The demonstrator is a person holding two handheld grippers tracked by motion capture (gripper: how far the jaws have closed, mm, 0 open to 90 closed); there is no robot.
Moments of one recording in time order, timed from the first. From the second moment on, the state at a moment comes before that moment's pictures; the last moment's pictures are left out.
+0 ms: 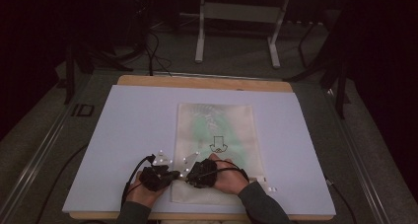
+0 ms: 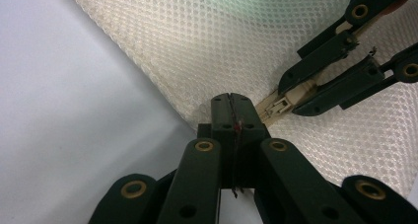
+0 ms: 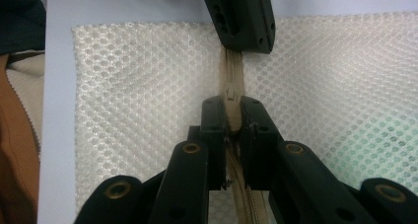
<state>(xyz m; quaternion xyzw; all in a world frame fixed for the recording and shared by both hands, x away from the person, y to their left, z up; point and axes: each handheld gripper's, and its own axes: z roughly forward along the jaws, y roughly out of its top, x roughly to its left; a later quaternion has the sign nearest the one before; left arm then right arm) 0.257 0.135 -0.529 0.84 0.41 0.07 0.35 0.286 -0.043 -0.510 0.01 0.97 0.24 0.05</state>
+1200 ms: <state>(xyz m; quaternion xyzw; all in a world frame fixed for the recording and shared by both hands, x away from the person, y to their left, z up) 0.256 0.134 -0.529 0.84 0.41 0.07 0.35 0.278 -0.064 -0.506 0.01 0.97 0.21 0.07</state>
